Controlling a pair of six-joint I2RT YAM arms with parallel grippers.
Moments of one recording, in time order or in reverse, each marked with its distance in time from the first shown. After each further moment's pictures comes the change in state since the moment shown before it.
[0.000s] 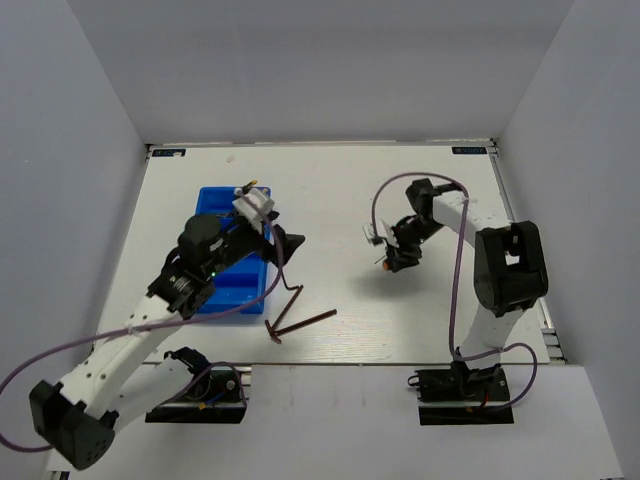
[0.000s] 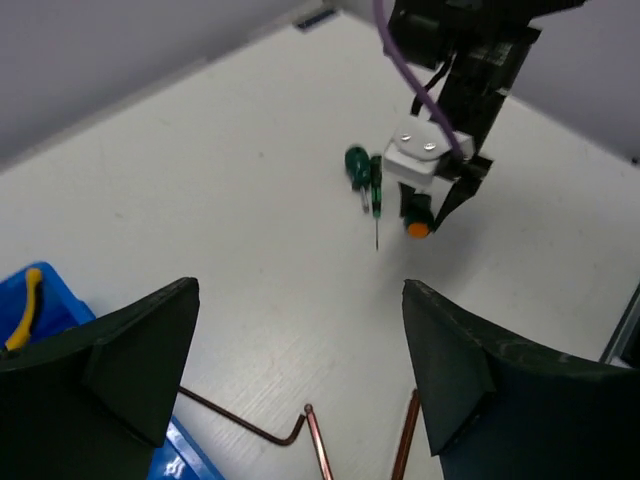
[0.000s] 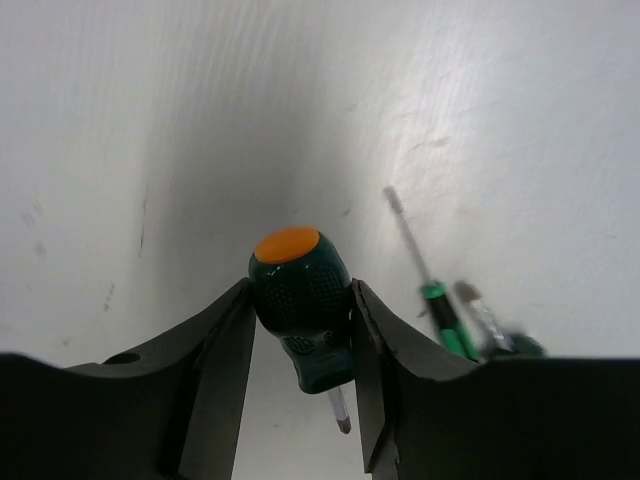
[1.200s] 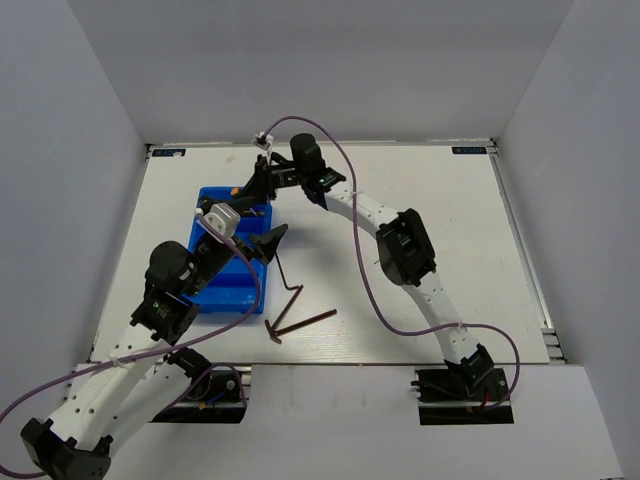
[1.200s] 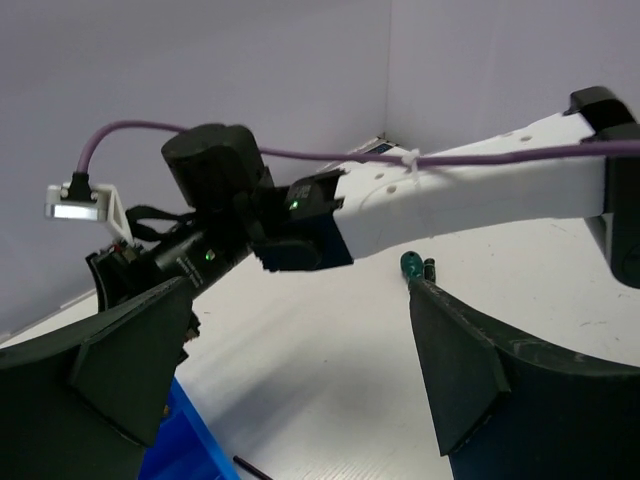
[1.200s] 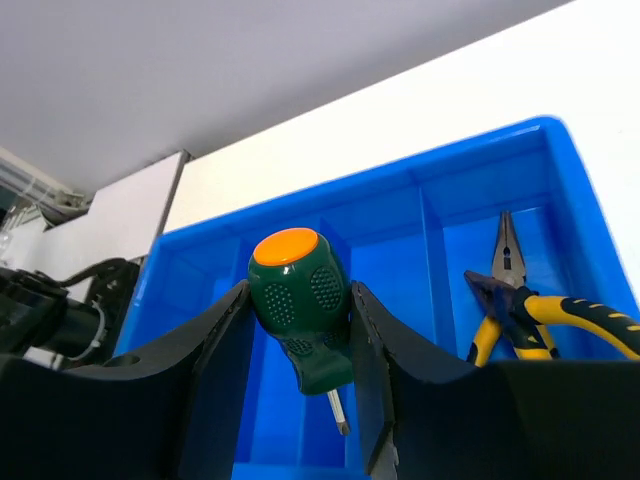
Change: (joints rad) left arm 0.034 -0.266 -0.155 0.289 -0.091 0.058; right arm 0.469 0.728 1.067 1.163 -0.357 2.011
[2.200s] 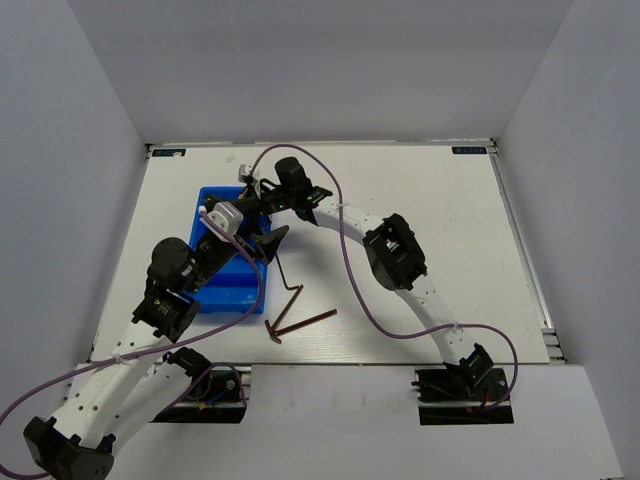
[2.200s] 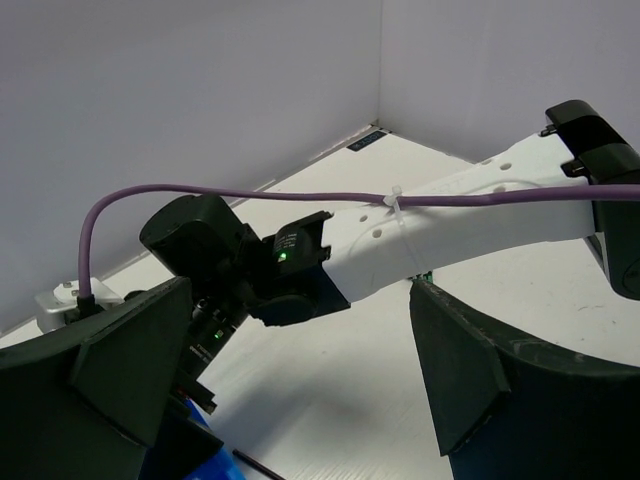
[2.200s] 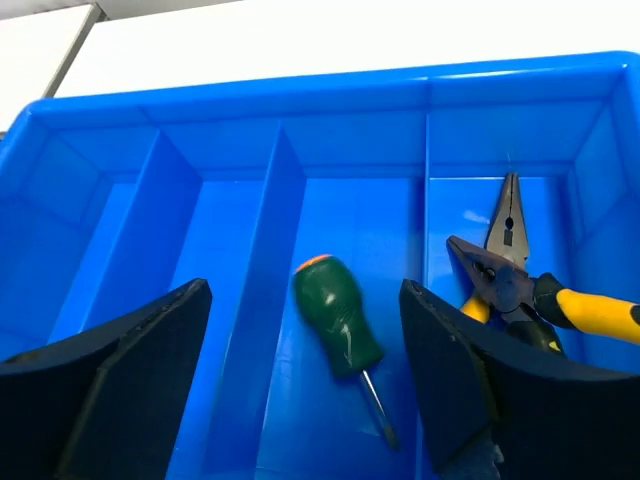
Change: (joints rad) left arm 0.028 0.021 0.000 -0.006 0.060 0.003; right arm 0.064 0.070 -0.057 -0.084 0.021 -0.457
